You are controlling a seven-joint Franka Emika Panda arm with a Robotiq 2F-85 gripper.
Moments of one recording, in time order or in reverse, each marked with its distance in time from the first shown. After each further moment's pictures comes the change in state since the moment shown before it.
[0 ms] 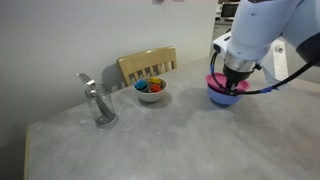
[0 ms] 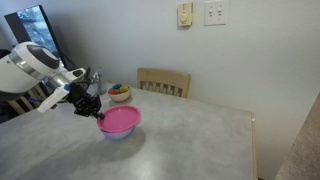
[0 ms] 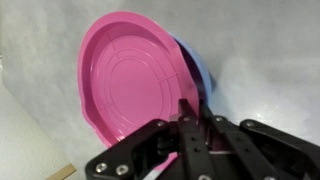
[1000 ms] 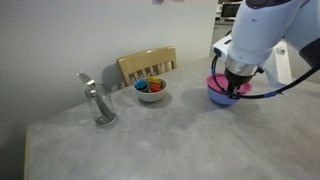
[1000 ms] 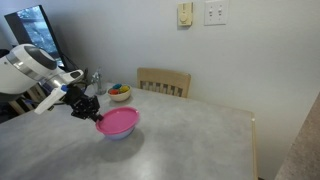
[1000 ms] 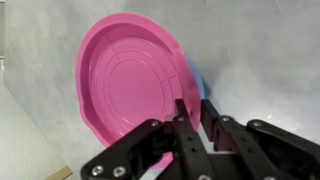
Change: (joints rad) arm 0.009 0.000 0.012 -0.011 -0.008 -0.037 0.004
